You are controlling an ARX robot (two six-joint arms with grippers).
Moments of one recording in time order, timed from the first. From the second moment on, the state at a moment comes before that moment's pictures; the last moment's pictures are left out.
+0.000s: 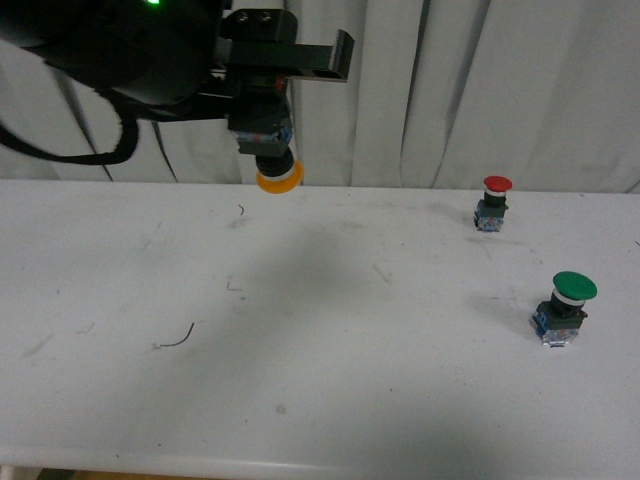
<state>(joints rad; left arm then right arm) -0.42 1.56 1.04 0.00 -0.10 -0.04 0.00 0.00 0.01 0.00 0.00 0.00</state>
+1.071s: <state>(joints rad) -0.36 1.53 0.71 0.94 0.44 -0.98 0.00 0.00 0.01 0.00 0.00 0.00</state>
